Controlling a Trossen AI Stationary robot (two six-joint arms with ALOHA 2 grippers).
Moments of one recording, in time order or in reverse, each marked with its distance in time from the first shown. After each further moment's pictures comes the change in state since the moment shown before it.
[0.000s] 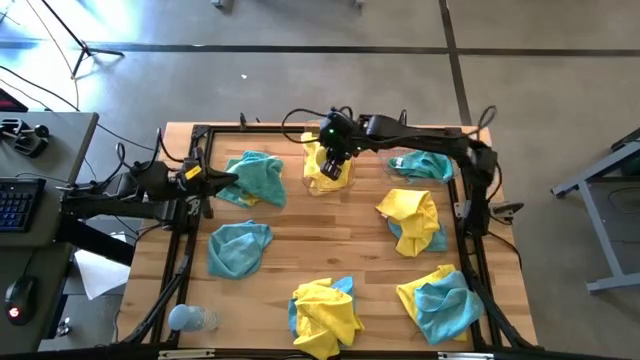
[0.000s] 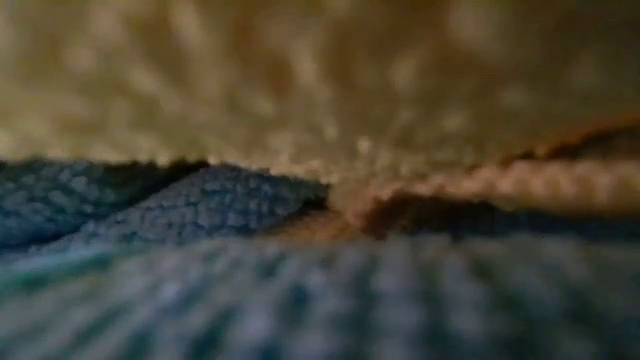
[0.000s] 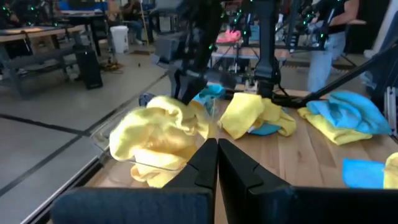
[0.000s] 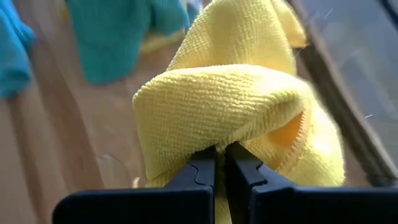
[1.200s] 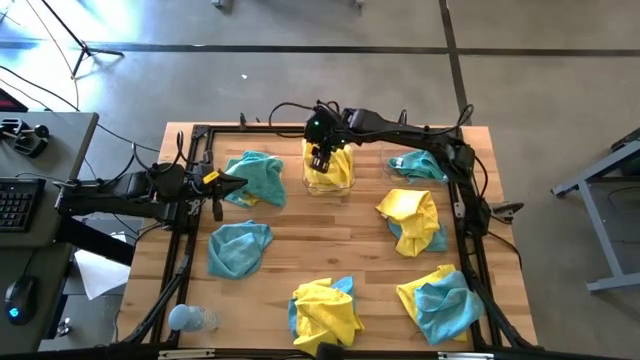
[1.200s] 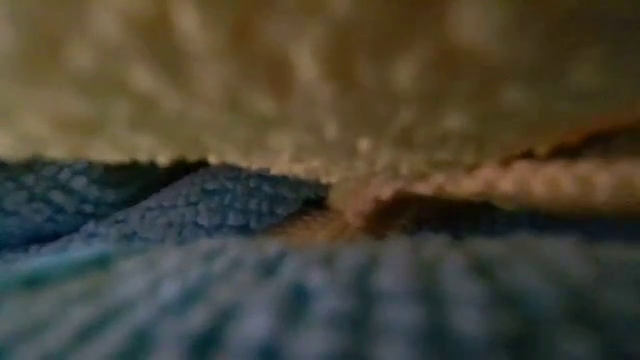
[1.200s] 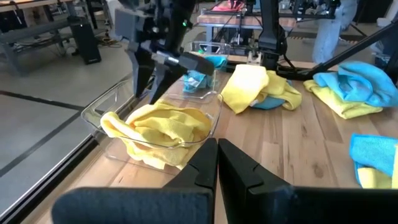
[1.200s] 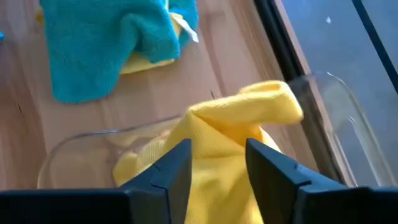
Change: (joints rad) left arm 0.000 0.119 0.000 -0.005 0.000 -0.026; right arm -0.032 0.185 0.216 0.001 -0.004 -0.168
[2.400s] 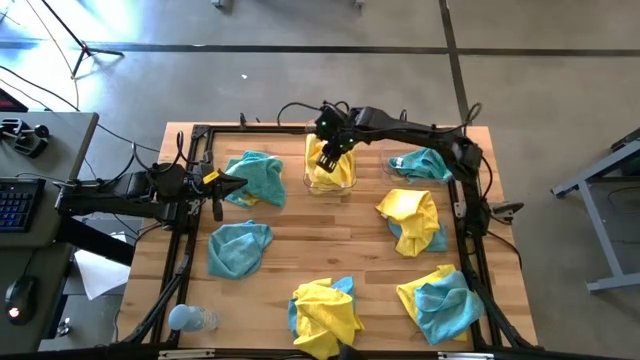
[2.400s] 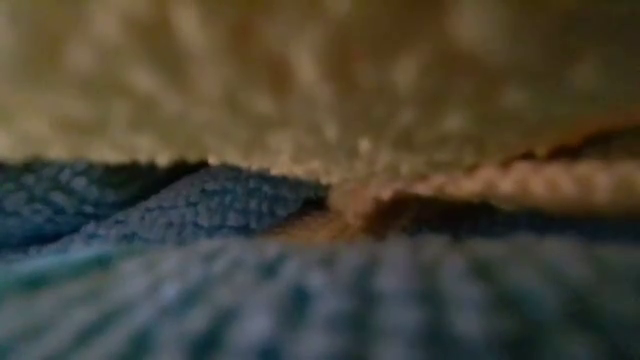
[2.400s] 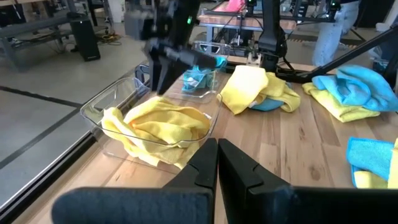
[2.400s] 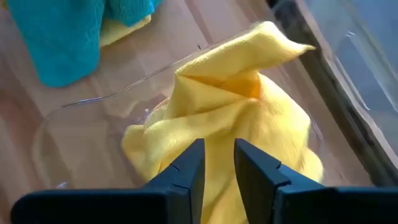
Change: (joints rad) left arm 0.000 0.000 0.000 0.000 0.001 -0.026; right arm -0.022 -0.070 -0.072 -0.113 0.009 0.223
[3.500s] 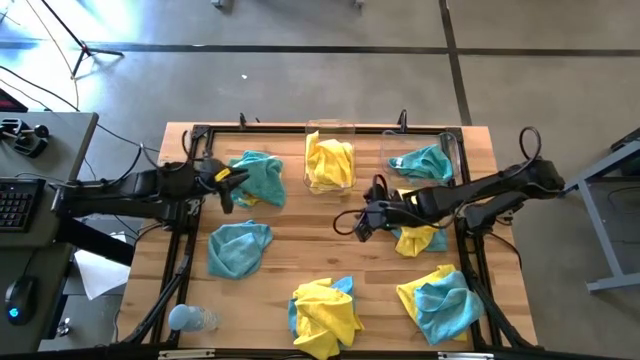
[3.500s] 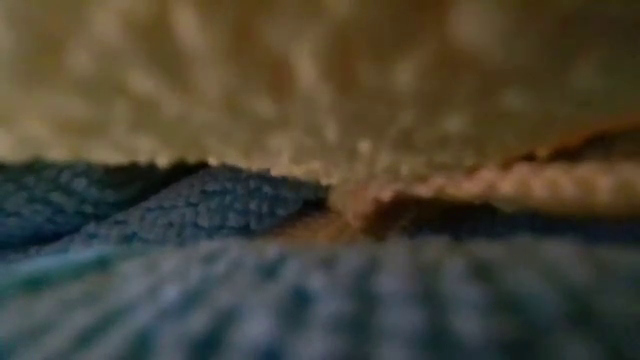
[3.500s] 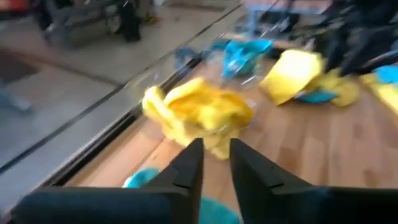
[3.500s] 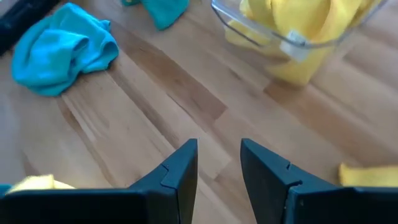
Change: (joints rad) left arm 0.065 0.083 0.000 -0.019 -0.122 -0.043; right arm 0.583 -0.624 -0.864 0.390 0.342 0.856
